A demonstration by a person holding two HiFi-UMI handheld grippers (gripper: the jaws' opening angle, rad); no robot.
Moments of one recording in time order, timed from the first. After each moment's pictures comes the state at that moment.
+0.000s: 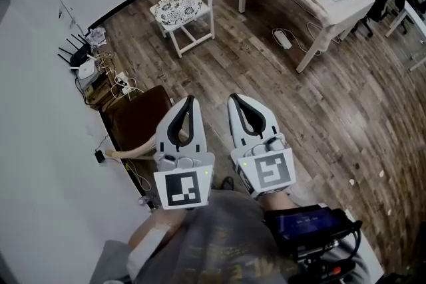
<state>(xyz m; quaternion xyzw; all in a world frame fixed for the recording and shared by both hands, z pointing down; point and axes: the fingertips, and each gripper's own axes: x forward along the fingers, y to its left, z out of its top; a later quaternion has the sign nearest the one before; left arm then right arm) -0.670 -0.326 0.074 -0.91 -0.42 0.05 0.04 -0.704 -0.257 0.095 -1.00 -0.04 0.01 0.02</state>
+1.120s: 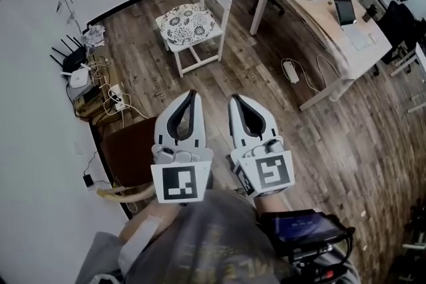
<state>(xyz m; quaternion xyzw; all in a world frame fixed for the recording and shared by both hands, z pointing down) -0.439 -0.248 0.078 -0.92 -0.40 0.05 0.01 -0.474 -0.180 0.099 -1.00 0.00 0.01 0.01</state>
